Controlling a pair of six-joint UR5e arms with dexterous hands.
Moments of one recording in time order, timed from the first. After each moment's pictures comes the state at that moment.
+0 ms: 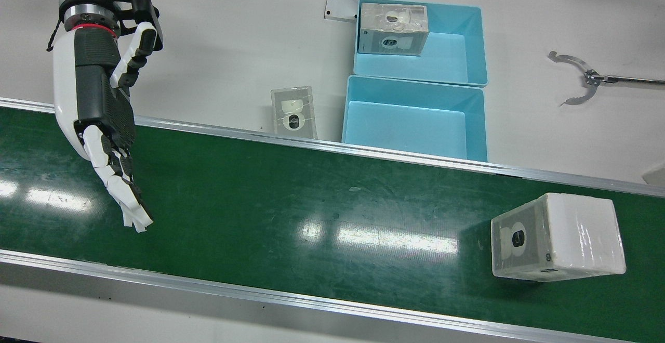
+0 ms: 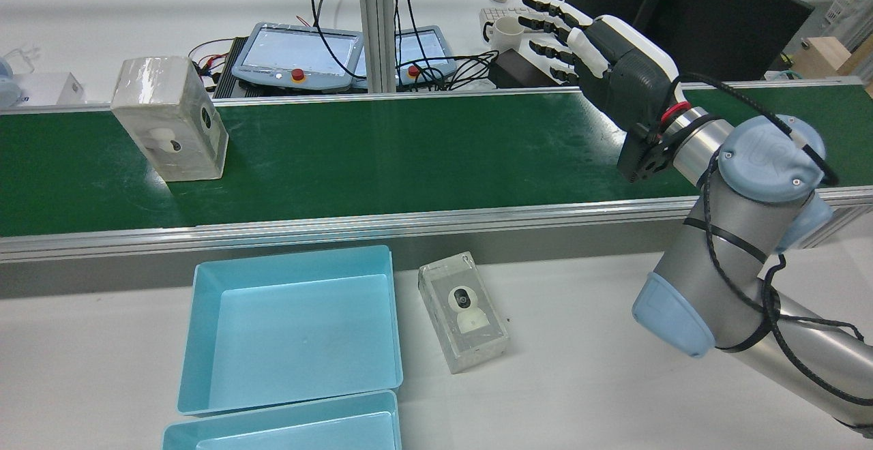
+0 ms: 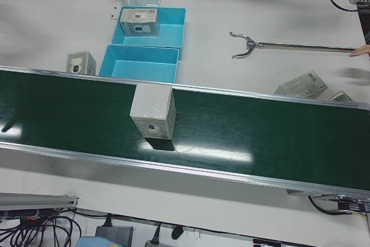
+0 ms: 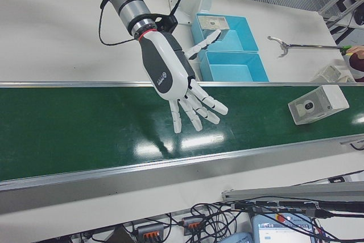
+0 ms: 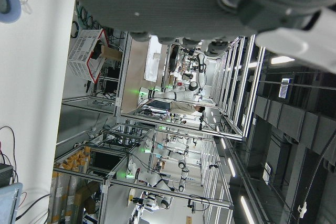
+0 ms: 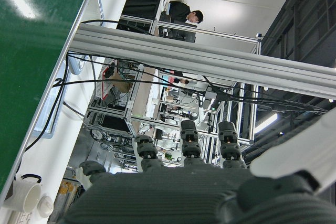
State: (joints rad) left arm -1.82 -1.80 -1.75 0.40 1.93 -0.16; right arm 0.91 -1.07 1.97 -3.76 -1.22 -0.30
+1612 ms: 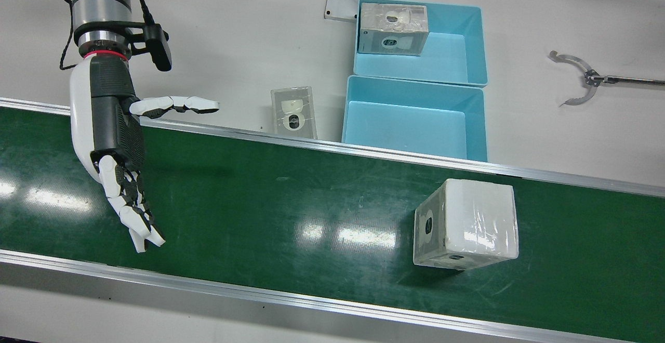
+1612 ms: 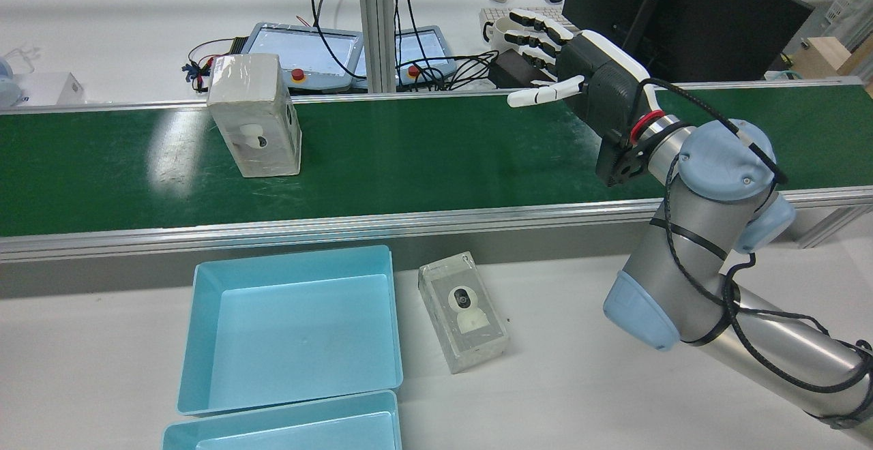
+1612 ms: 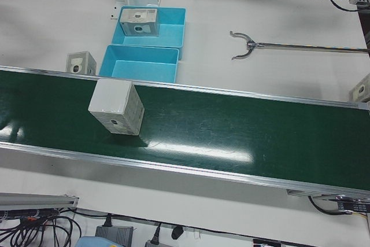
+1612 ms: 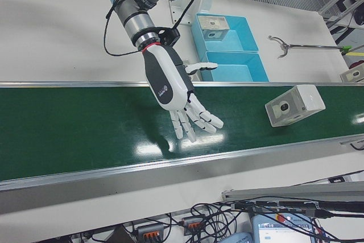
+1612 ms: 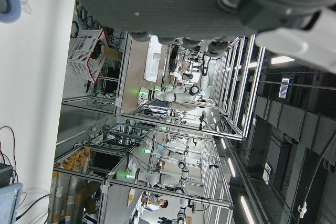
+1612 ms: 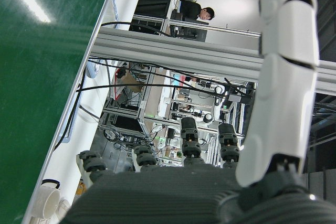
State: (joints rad) left arm -1.82 -1.80 -1.75 0.40 1.93 -0.16; right arm 0.88 -1.03 1.88 -3.76 -1.21 -0.28
